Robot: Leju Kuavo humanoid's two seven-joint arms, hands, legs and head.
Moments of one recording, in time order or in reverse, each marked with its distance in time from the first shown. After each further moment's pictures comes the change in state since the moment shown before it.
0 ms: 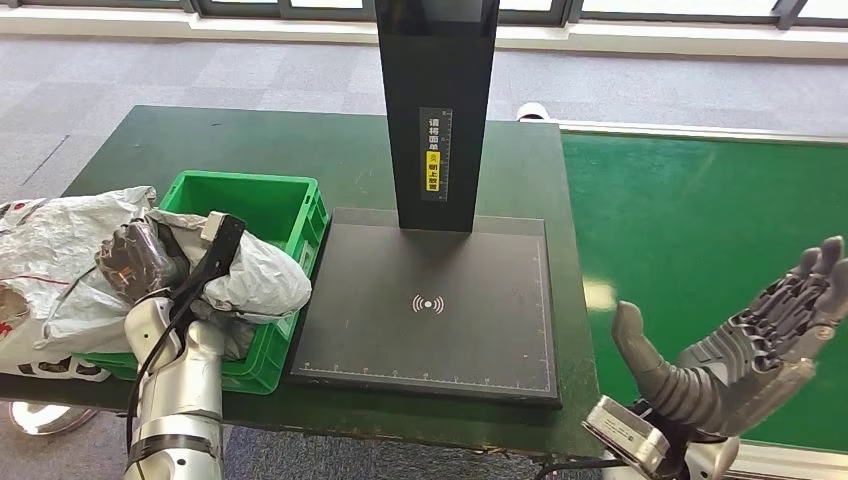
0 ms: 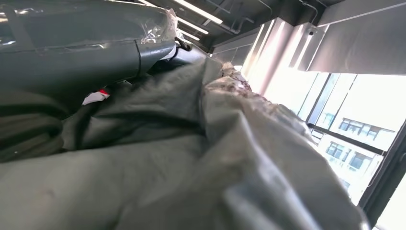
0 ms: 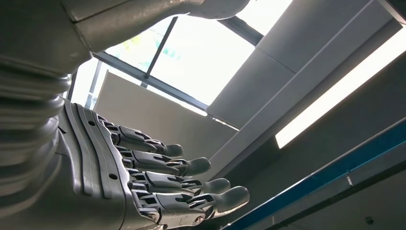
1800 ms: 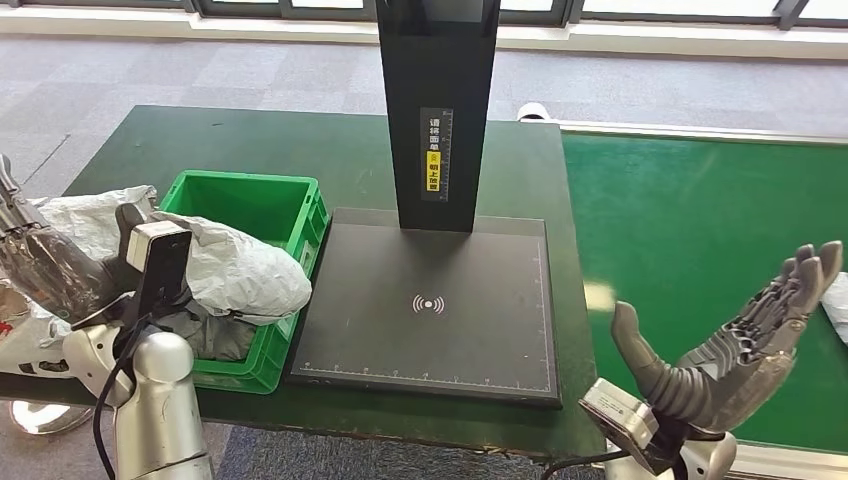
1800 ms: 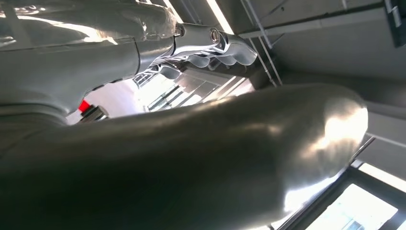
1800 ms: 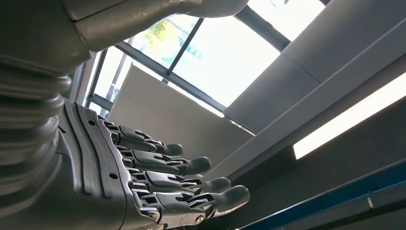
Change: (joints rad) left arm 0.187 -0.090 -0.168 -0.550 0.419 0.001 -0.273; right arm 0.013 0.002 -0.078 0.067 0.026 0.000 0.002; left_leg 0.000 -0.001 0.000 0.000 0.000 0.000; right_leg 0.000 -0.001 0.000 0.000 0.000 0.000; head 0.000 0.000
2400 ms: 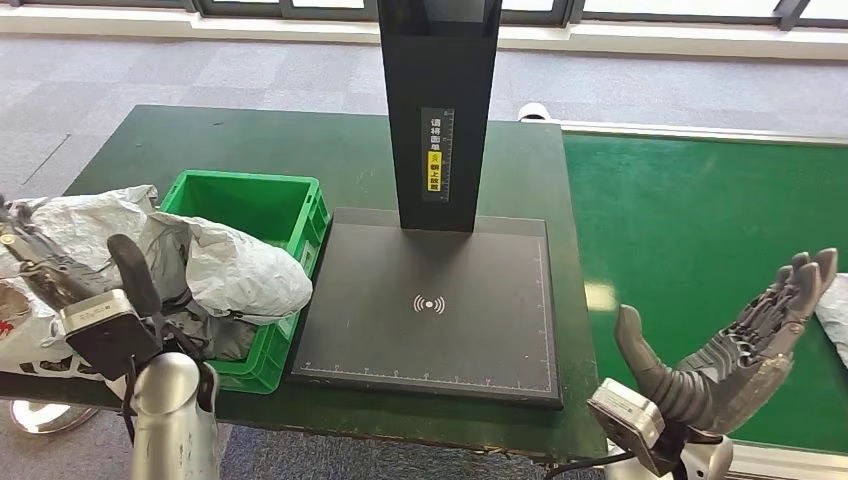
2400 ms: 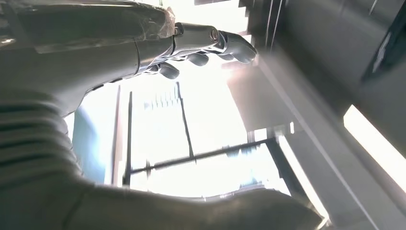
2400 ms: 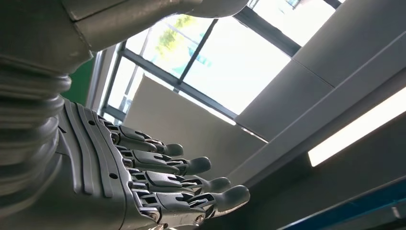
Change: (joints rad) left arm 0.126 0.044 -0.270 -0.058 0.725 -0.109 -0.283; right arm 0.017 0.002 -0.001 0.028 -0.085 0.000 0.006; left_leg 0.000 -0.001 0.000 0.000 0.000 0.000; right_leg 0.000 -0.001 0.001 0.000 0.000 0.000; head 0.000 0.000
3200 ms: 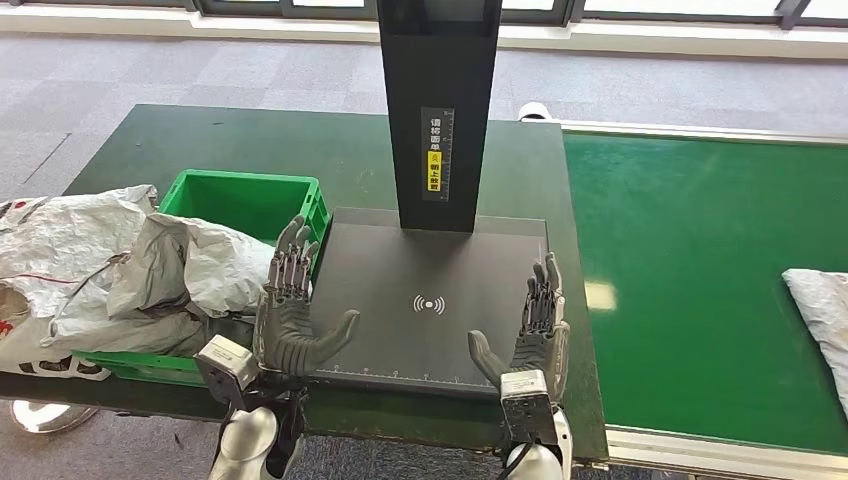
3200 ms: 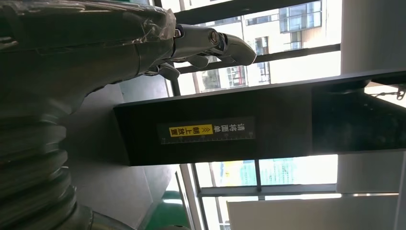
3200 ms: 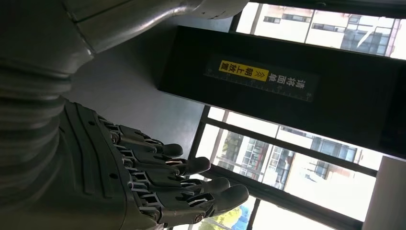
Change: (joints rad) left arm 0.141 0.020 -0.306 0.201 0.277 -0.560 0.000; right arm -0.088 -0.091 0.421 0.473 -0.507 0.137 -0.007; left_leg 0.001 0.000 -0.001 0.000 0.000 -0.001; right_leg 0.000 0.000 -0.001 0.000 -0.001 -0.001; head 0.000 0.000
